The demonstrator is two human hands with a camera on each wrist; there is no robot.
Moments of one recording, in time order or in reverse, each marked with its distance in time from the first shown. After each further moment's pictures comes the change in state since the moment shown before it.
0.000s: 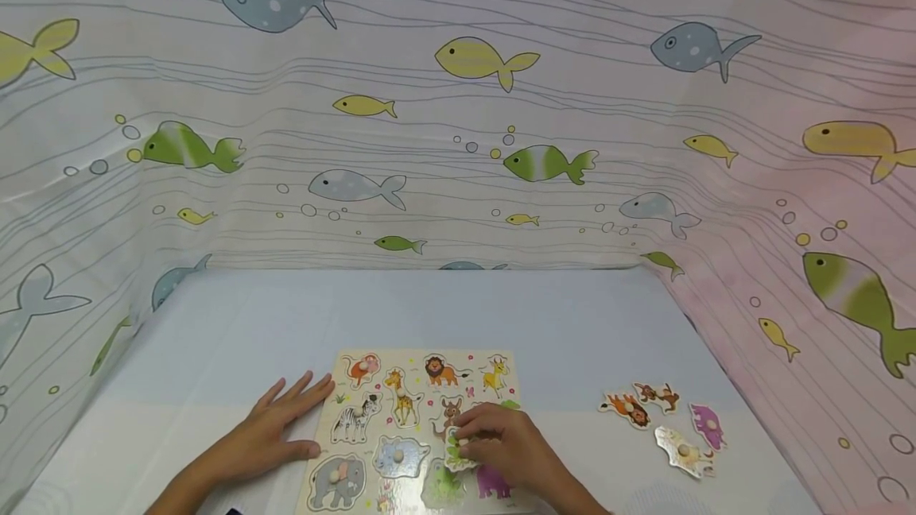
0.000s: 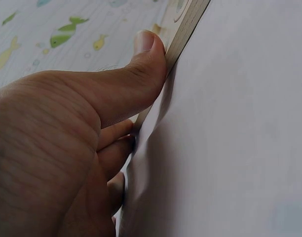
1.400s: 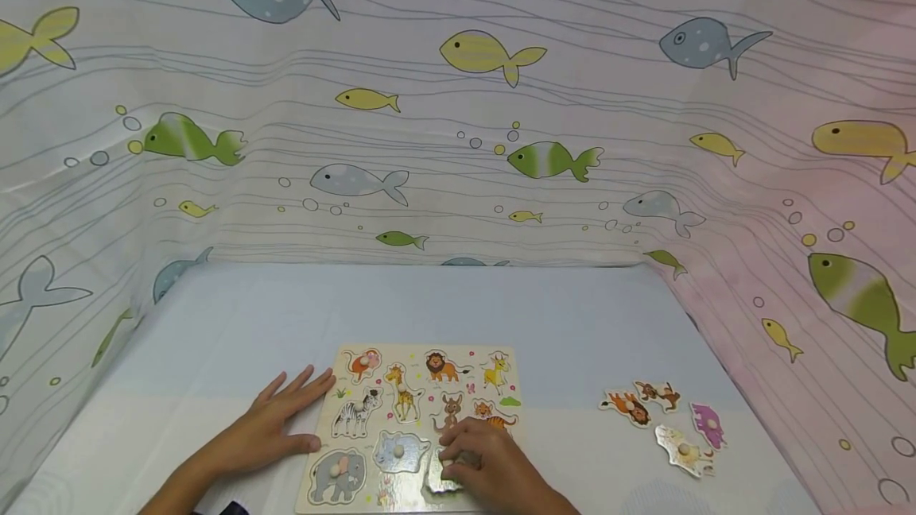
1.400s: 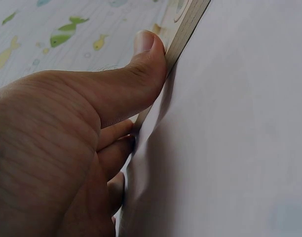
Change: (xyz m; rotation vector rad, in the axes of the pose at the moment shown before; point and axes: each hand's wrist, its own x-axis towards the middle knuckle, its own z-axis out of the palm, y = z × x) left_hand 0.000 -0.002 0.000 0.003 -0.002 -0.009; right_hand -0.002 0.009 0.030 -0.115 -0.045 -0.266
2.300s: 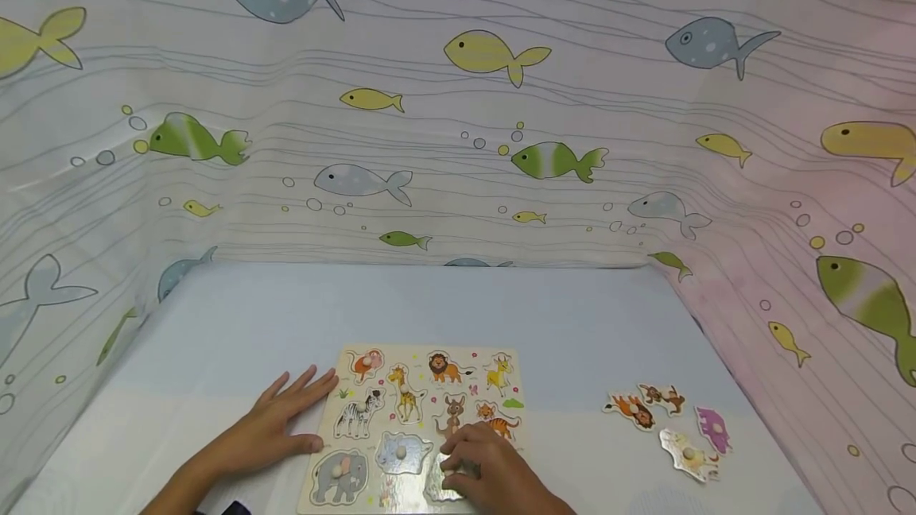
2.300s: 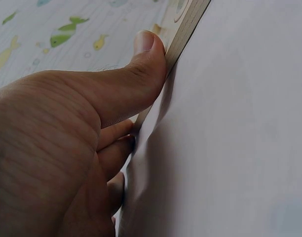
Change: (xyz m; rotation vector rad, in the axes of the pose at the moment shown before) left_hand 0.000 0.001 0.000 -0.006 -0.020 -0.007; right_hand -0.007 0.004 0.006 -0.124 -0.021 0.065
